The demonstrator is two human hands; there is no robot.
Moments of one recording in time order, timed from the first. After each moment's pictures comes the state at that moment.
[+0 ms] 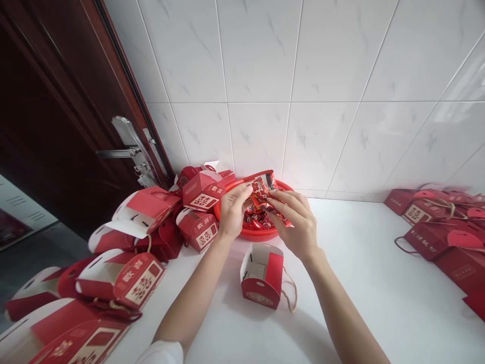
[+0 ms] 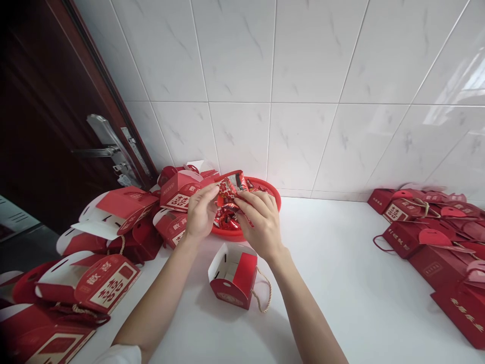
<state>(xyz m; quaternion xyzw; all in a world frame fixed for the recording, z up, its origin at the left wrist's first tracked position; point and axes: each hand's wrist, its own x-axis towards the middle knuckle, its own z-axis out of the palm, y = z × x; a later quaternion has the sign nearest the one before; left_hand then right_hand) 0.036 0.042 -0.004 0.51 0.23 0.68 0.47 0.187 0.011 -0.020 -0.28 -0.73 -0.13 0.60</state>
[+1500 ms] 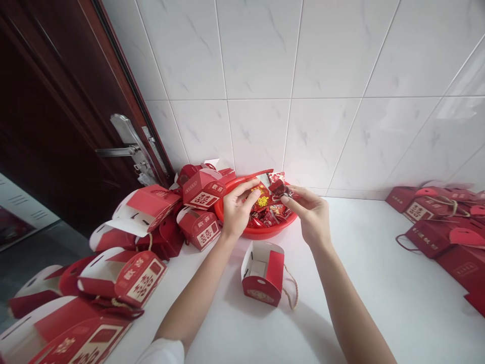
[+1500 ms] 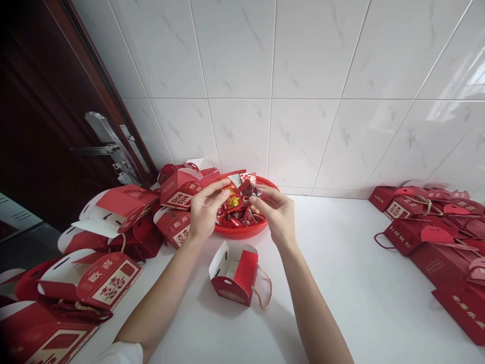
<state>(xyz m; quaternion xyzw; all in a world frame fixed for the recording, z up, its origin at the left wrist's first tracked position) 0.037 0.045 -0.016 0.56 0.32 0.68 0.35 0.199 0.018 -0.015 -0.33 -0.49 0.40 0.70</state>
